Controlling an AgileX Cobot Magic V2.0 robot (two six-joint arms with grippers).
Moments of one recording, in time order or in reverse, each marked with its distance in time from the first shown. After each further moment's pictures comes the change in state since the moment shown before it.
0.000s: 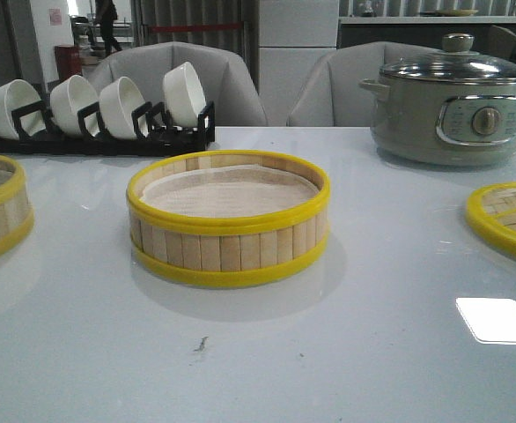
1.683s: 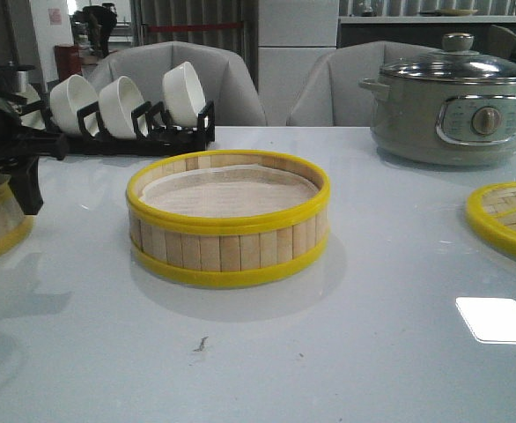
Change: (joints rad) left arm 0.115 0.715 0.000 -0.060 -0.375 0.057; right arm 0.000 0.000 0.000 0.000 -0.005 0.000
